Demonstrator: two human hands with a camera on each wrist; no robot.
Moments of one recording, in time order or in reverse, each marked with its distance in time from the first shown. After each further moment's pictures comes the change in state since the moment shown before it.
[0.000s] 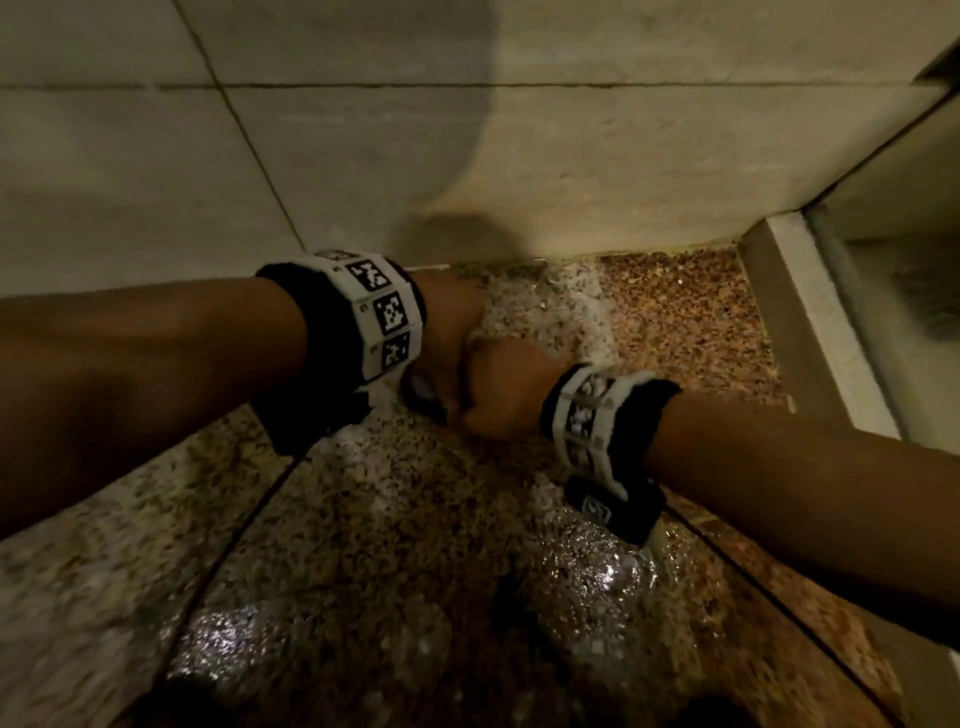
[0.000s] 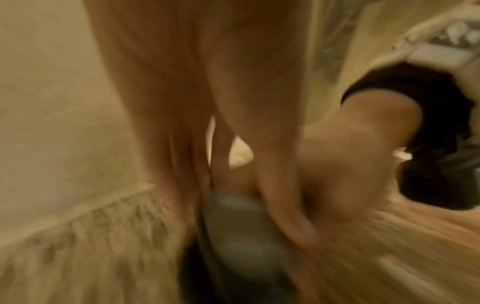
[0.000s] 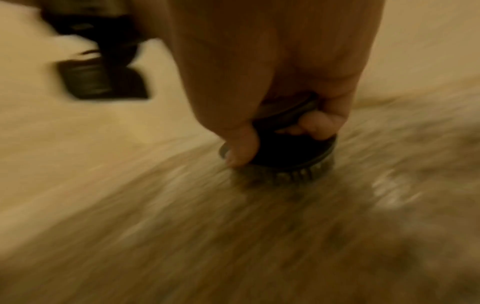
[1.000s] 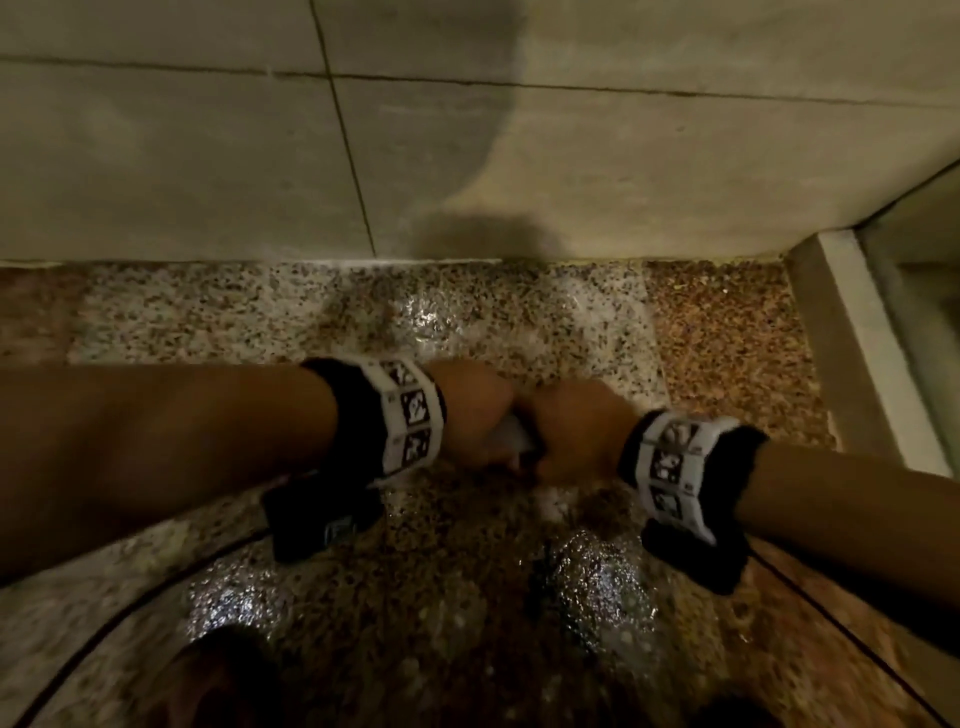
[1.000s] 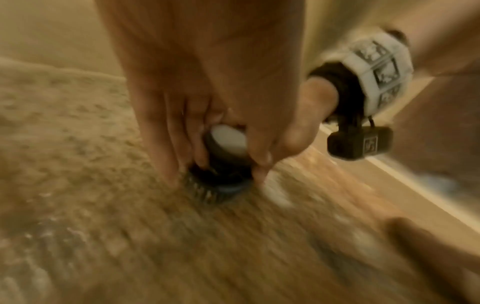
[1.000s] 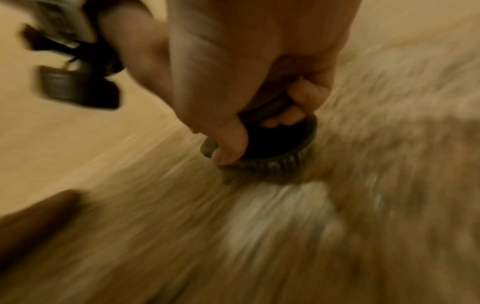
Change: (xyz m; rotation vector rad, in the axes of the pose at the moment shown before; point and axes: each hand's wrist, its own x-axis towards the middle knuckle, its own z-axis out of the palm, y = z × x) left_hand -0.052 0.015 0.069 -0.166 0.026 0.183; right_hand -0.041 -0.017 0.018 -0.160 -0.069 -0.010
